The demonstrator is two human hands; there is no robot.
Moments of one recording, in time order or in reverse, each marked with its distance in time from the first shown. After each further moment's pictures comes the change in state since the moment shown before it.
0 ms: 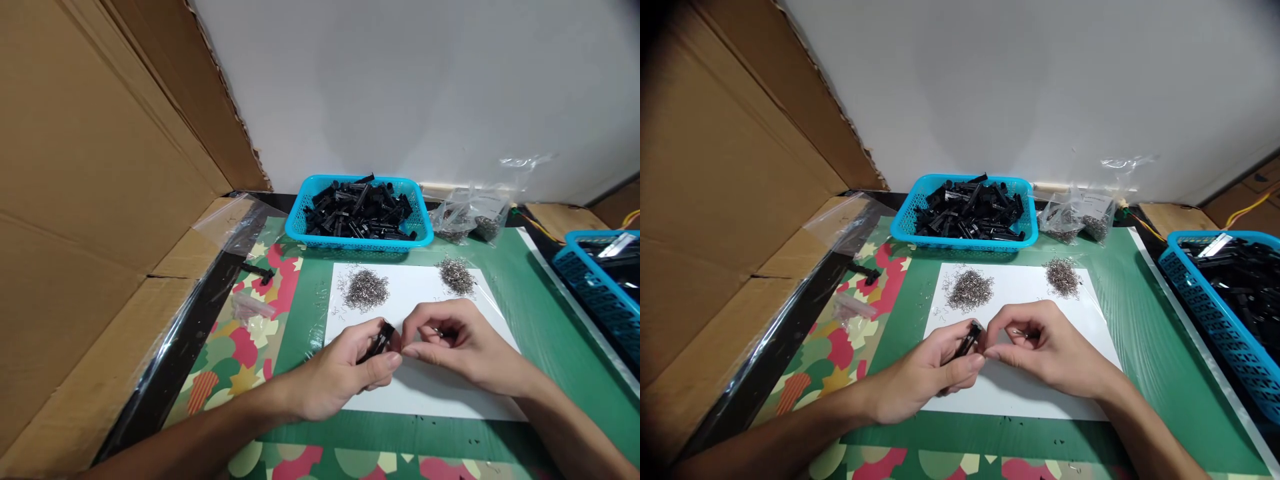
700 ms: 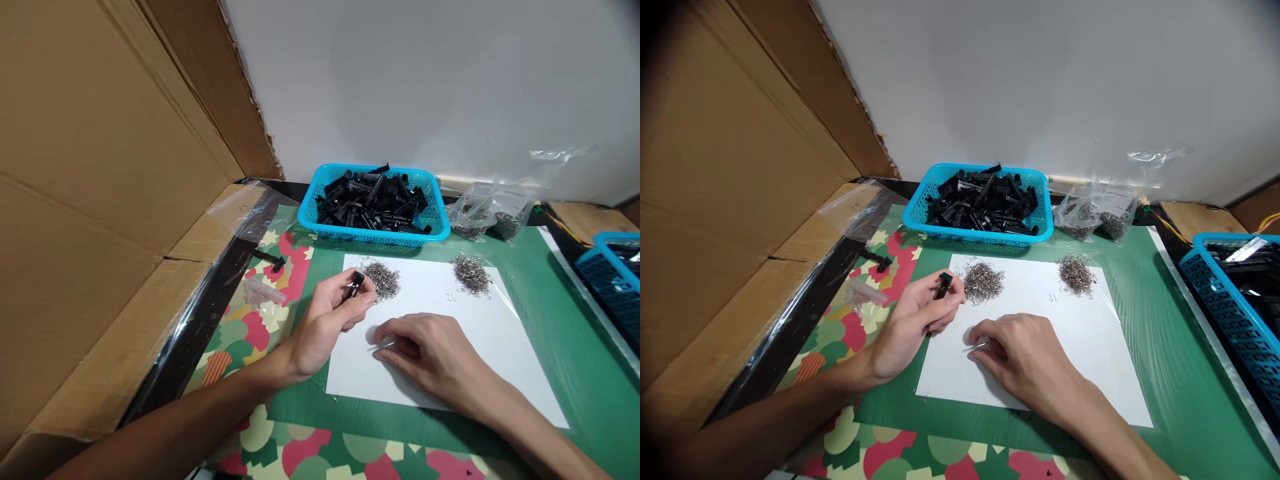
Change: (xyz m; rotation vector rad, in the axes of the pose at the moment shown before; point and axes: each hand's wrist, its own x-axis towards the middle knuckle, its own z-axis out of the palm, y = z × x) left_hand -0.001 0.018 -0.015 0.120 0.464 0.259; right_hand 0.010 0.016 0.046 -0.566 -0.042 0.006
